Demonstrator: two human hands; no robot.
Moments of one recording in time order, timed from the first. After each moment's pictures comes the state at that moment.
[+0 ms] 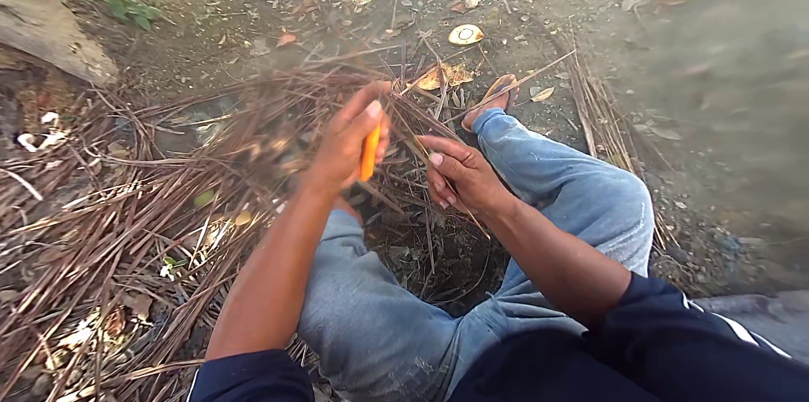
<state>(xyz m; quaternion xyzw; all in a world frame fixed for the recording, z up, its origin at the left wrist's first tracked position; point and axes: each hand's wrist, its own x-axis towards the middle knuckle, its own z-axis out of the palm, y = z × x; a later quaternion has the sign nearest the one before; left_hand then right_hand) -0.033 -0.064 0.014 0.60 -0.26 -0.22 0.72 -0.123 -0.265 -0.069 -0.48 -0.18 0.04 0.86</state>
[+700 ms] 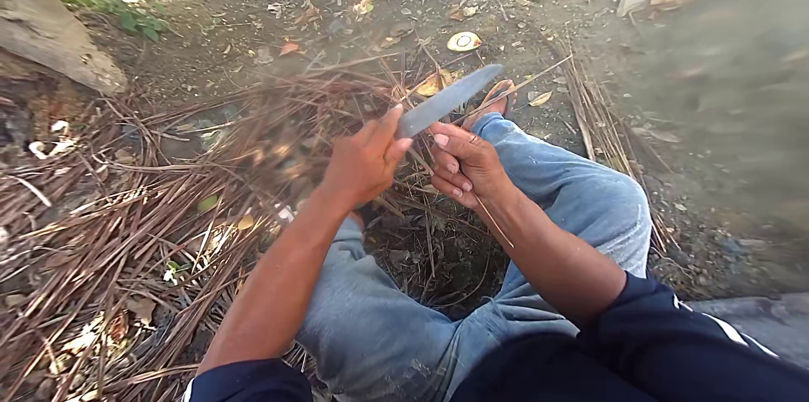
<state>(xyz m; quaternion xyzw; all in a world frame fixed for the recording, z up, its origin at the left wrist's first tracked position) -0.045 -0.070 0.003 0.86 -0.43 0.17 0.21 -0.116 -0.269 -0.042 -0.31 -0.14 0.07 0.94</state>
